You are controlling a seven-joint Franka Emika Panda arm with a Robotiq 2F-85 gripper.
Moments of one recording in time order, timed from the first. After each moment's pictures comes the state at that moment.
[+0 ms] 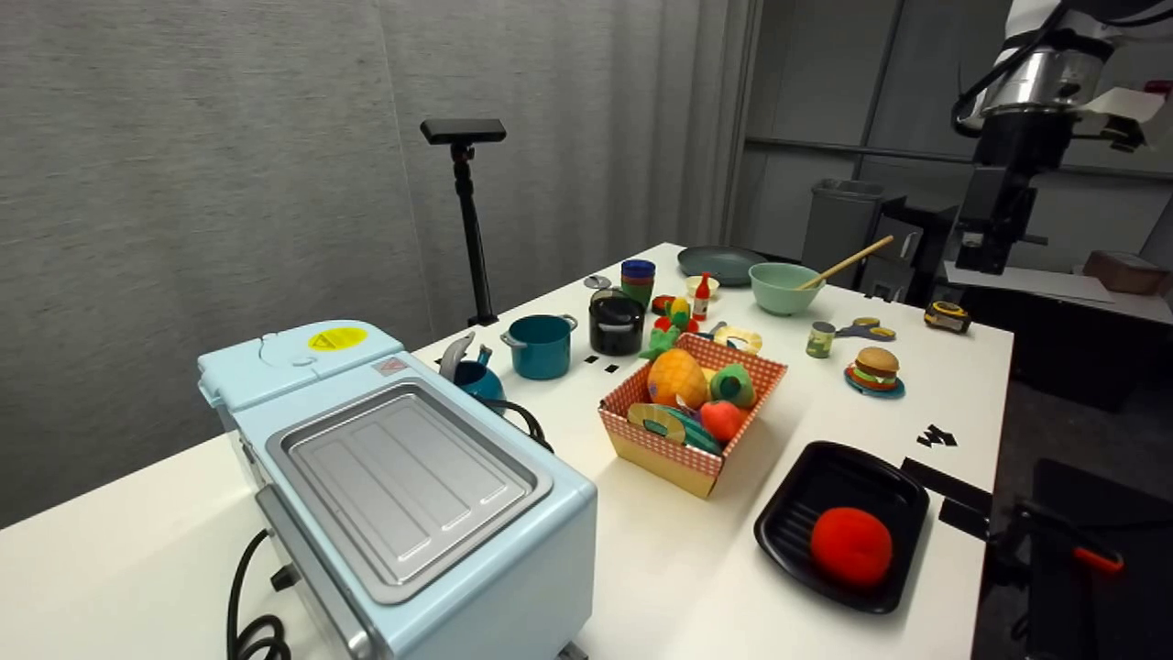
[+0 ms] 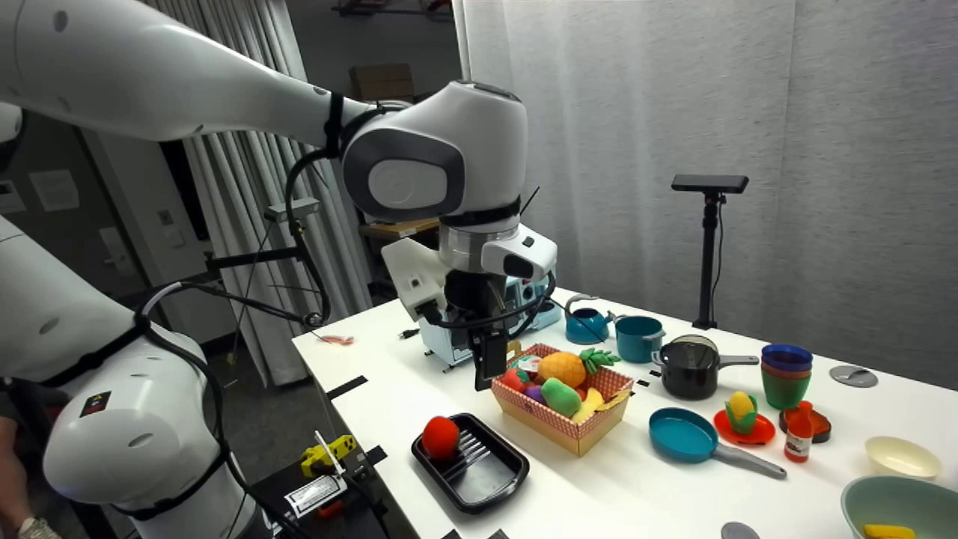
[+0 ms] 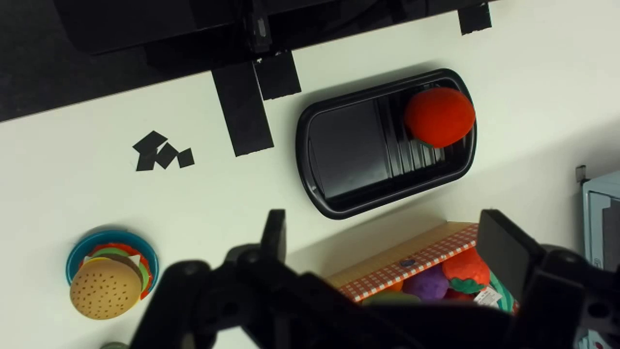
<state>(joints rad) -0.12 -0.41 -0.36 -2.47 0.09 1.92 -0.23</state>
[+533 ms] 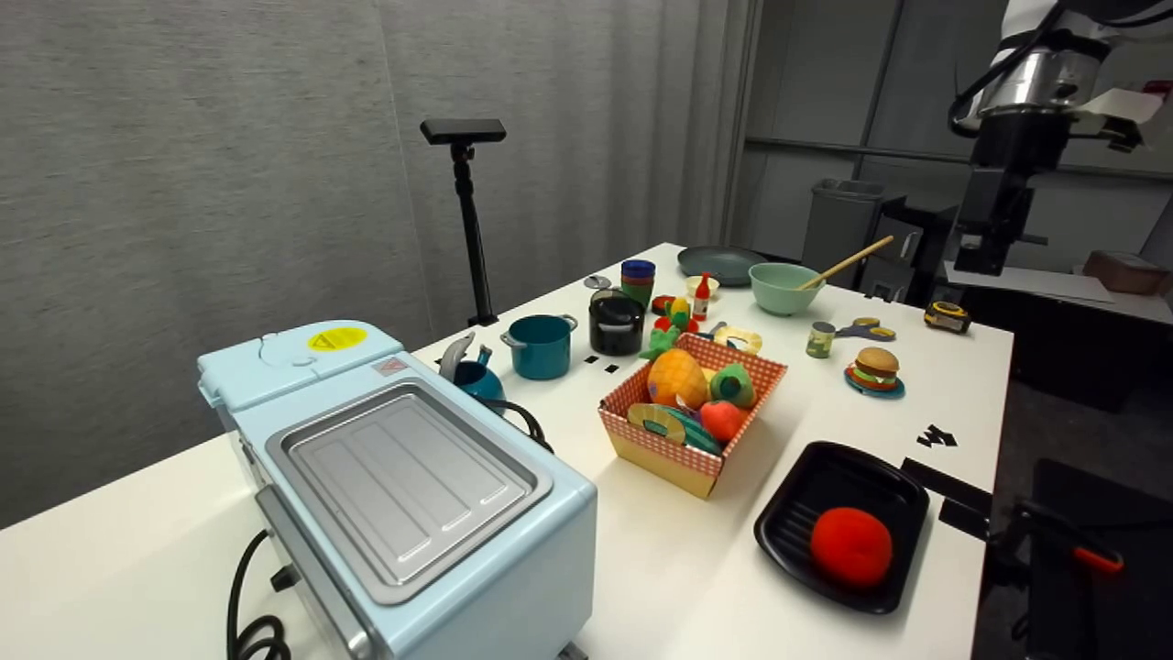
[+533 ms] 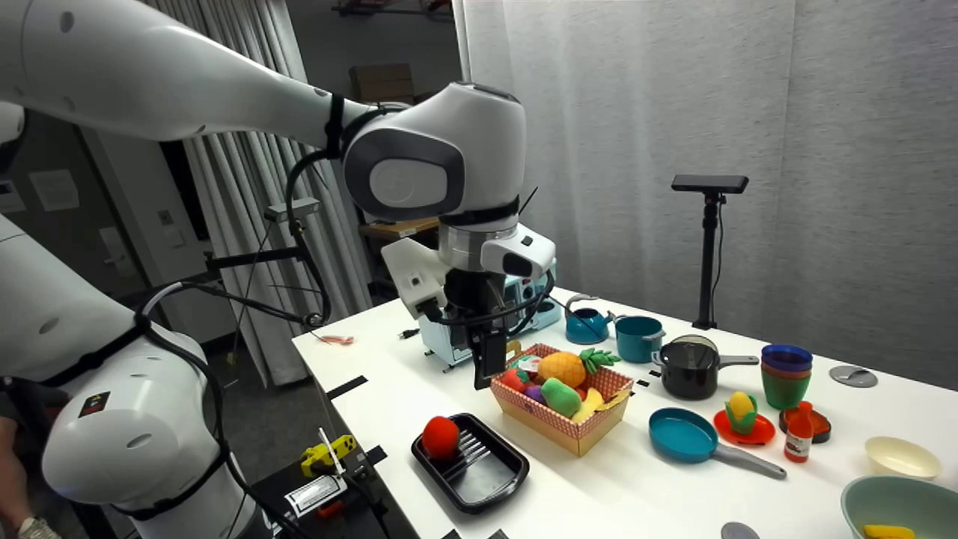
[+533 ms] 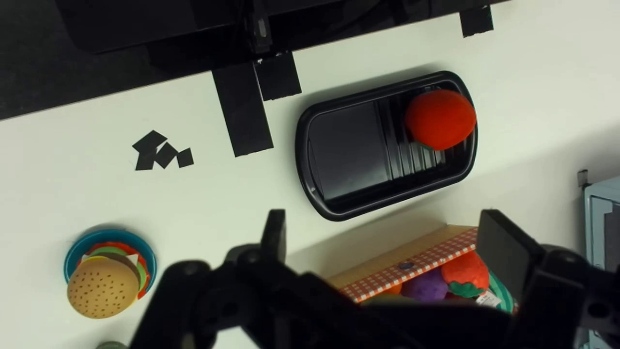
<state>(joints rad) -0.13 -0.40 -0.34 -2.47 0.09 1.92 -0.23</state>
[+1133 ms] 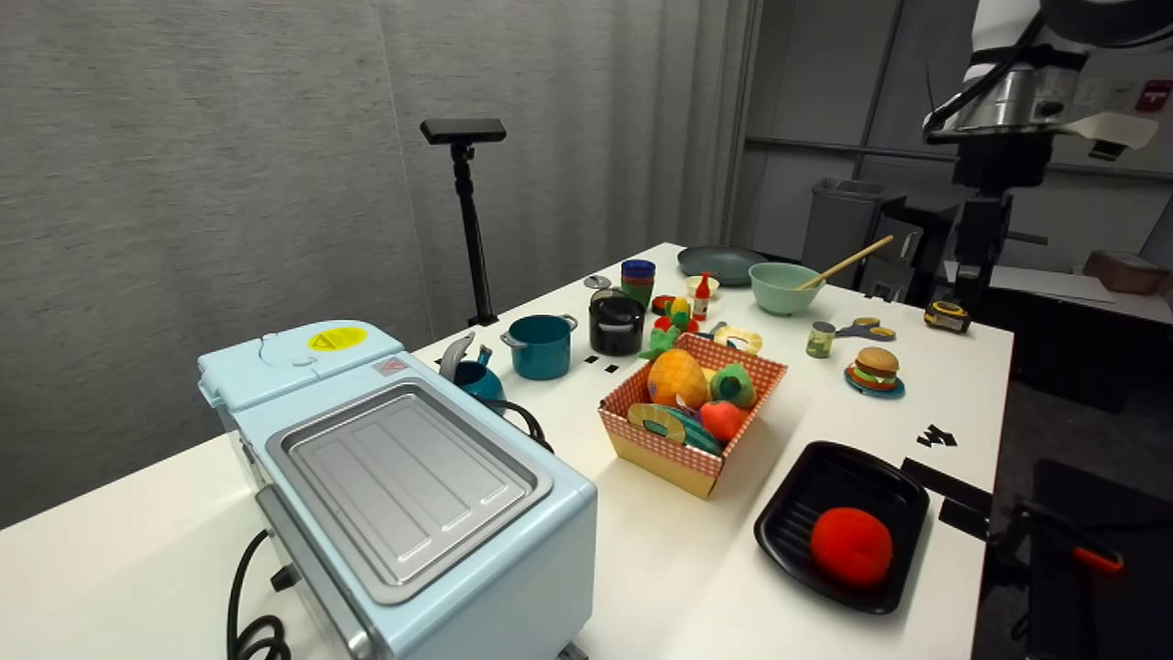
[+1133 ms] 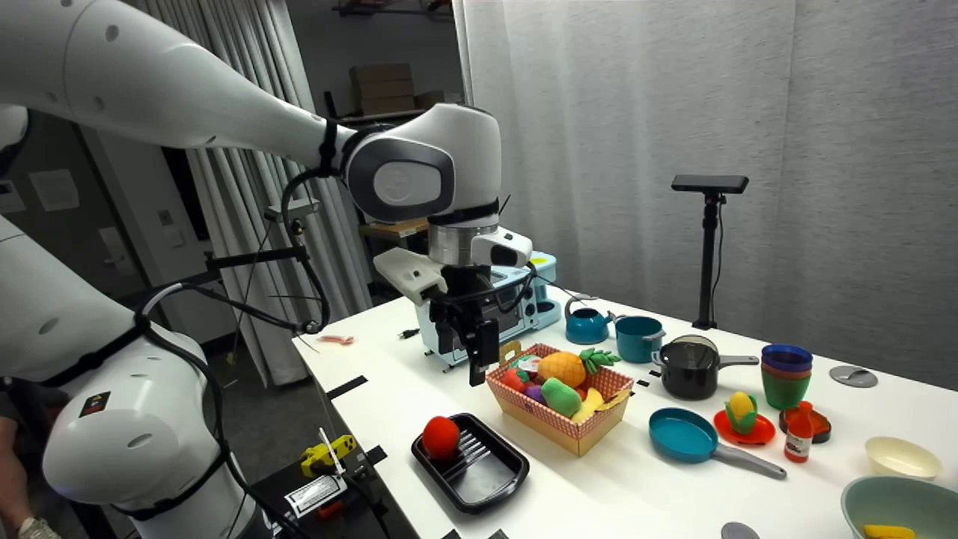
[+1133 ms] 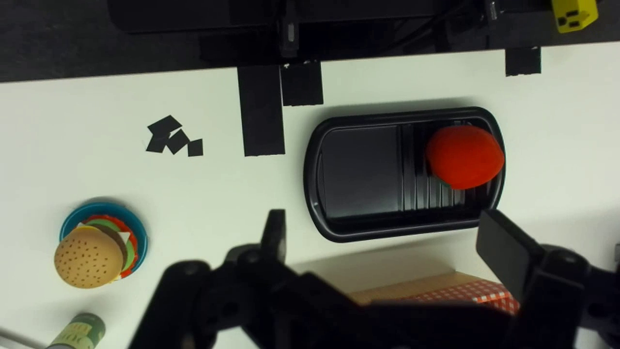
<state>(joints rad) -0.12 -0.41 -0.21 -2.52 -0.01 1.95 -0.23</state>
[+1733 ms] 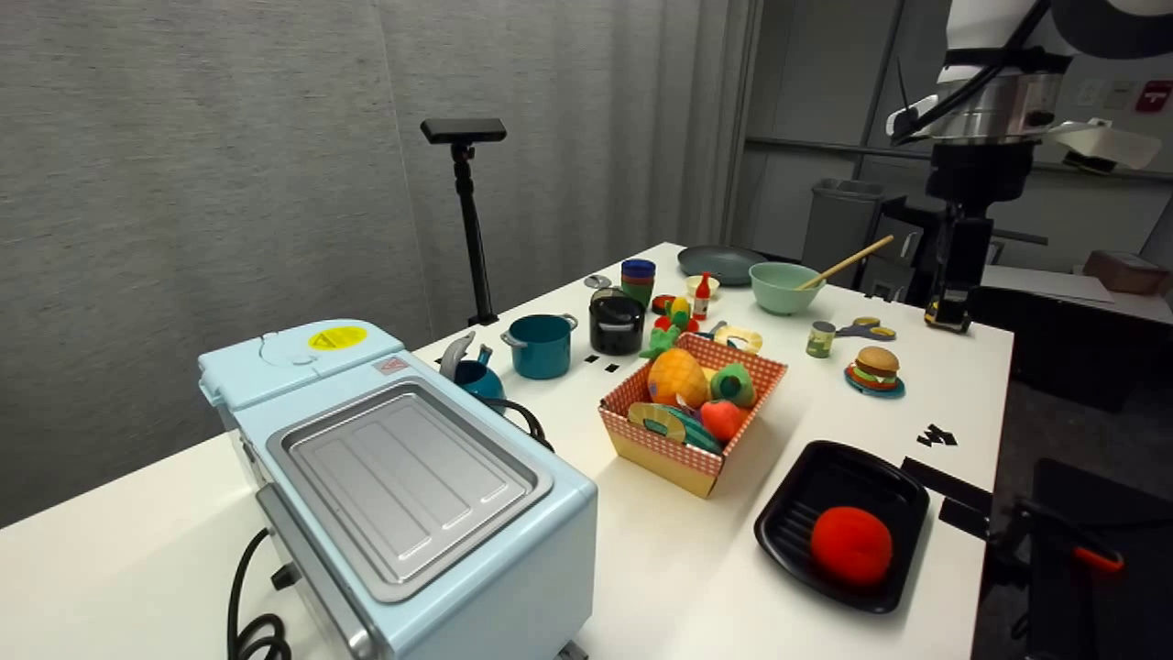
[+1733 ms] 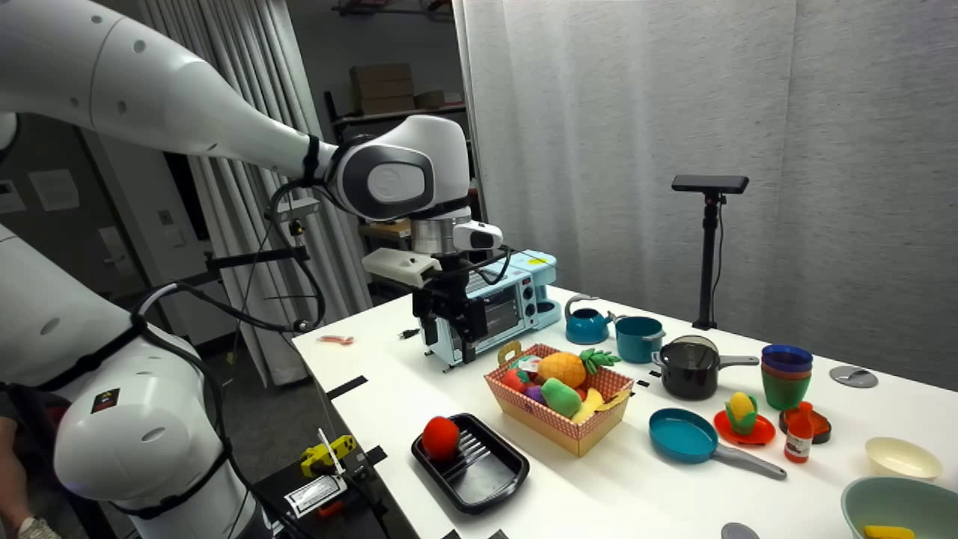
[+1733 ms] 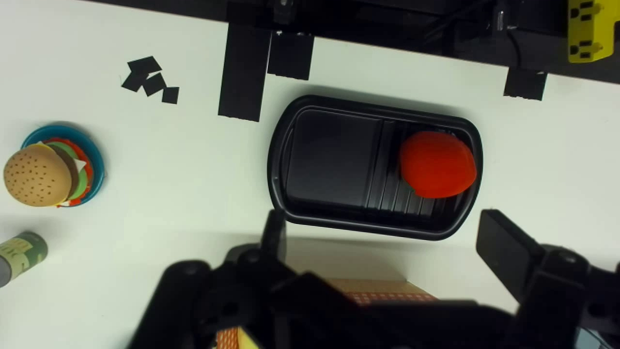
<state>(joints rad) -0.04 -0.43 -0.09 -2.55 -0.03 2.01 -0.25</state>
